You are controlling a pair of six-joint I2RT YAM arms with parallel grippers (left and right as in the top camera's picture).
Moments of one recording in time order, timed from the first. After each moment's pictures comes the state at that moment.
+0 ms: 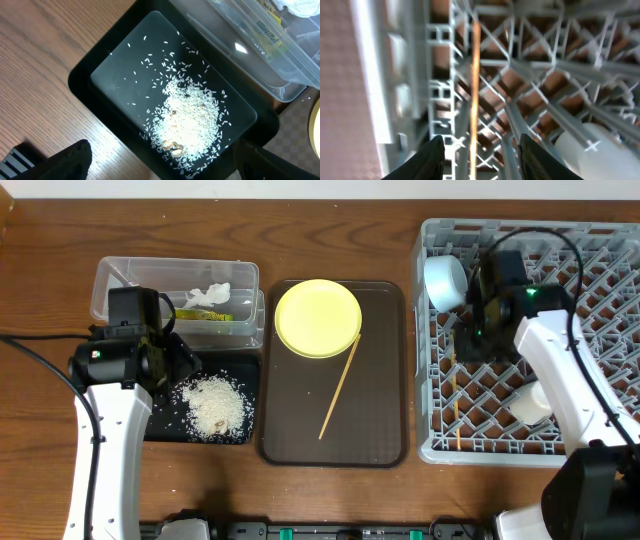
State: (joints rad) left arm 0.10 1.28 1.19 -1.18 -0.22 -0.61; right arm 0.12 1.65 1.36 -1.09 0.00 0.12
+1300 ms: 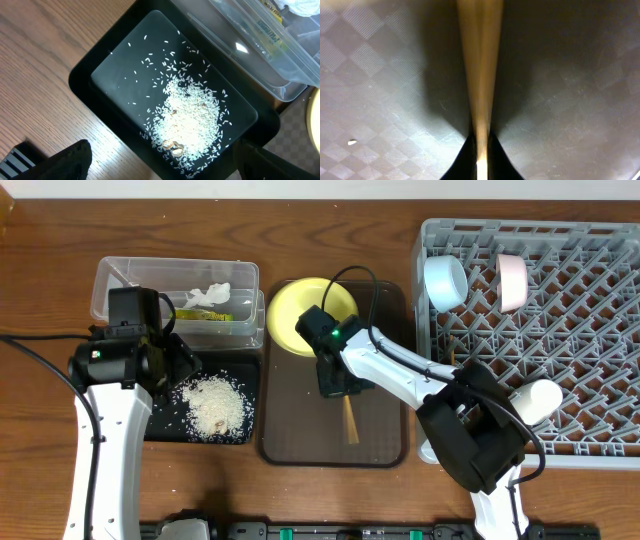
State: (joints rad) left arm 0.10 1.28 1.19 -1.18 -0.22 -0.61; right arm 0.74 2.11 1.49 -0.93 0.03 0.62
